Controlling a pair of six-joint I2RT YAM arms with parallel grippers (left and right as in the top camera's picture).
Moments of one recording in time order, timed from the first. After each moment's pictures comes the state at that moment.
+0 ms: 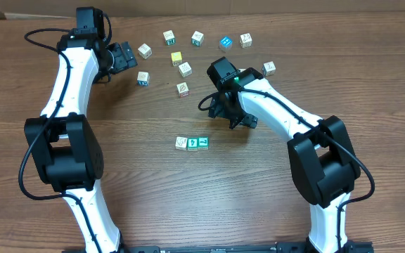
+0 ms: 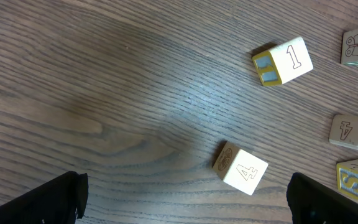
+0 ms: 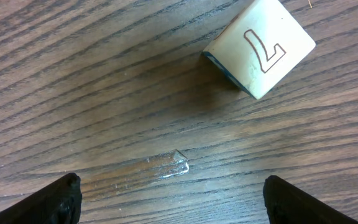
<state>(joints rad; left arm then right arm) 0.05 2.16 1.86 -0.85 0.01 -0.37 0.52 2.10 1.60 -0.94 0.10 0.80</state>
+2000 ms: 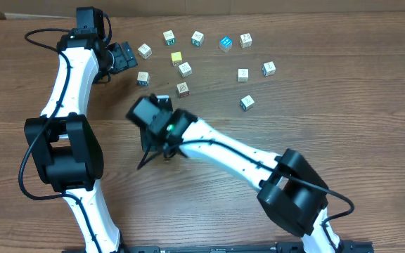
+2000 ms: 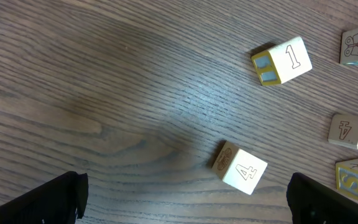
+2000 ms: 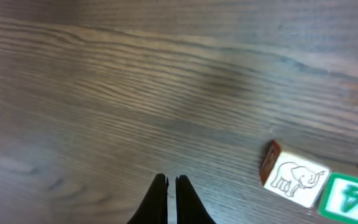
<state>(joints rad) 0.05 2.16 1.86 -0.85 0.02 -0.37 0.96 2.11 1.72 -0.75 0.08 0.81</state>
